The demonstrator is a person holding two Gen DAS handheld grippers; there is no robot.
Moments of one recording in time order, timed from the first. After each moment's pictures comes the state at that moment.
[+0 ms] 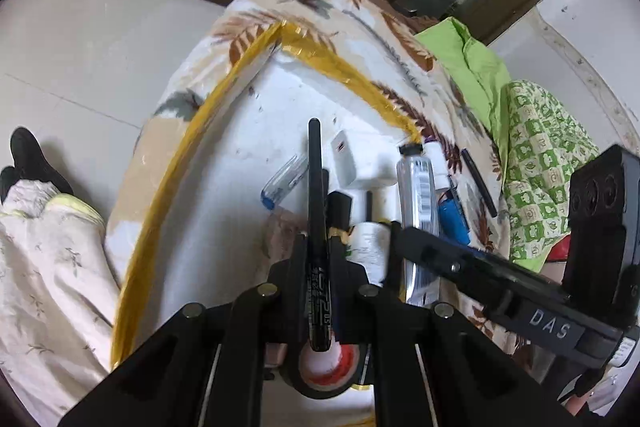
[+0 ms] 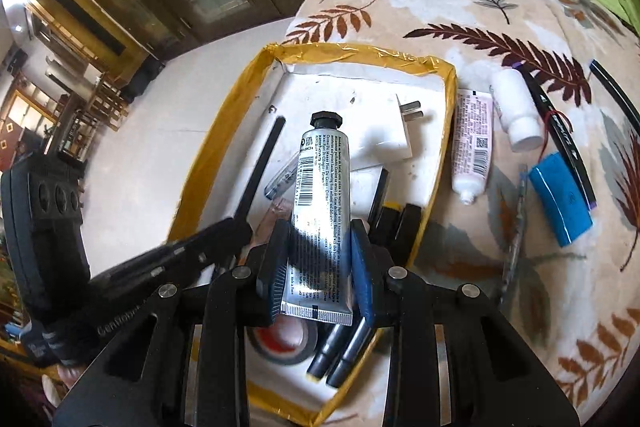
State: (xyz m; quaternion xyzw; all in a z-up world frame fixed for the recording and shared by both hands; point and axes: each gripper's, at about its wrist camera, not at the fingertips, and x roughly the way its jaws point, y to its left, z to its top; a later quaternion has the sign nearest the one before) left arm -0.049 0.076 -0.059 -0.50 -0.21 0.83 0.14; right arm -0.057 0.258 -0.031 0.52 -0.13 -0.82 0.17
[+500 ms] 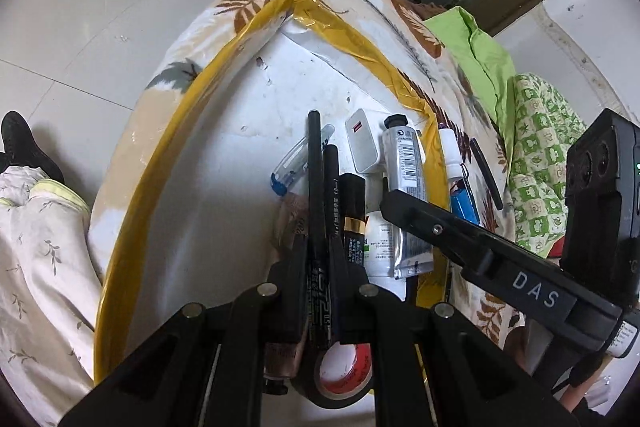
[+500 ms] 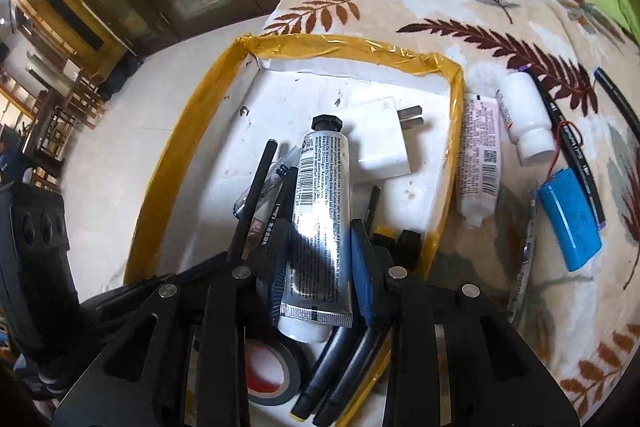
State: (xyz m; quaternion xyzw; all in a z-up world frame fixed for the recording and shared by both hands) left arm -0.054 0.072 -0.078 -0.51 -0.22 0.81 0.15; right arm -0.079 0.246 -0.051 0.53 -0.11 -0.83 0.14
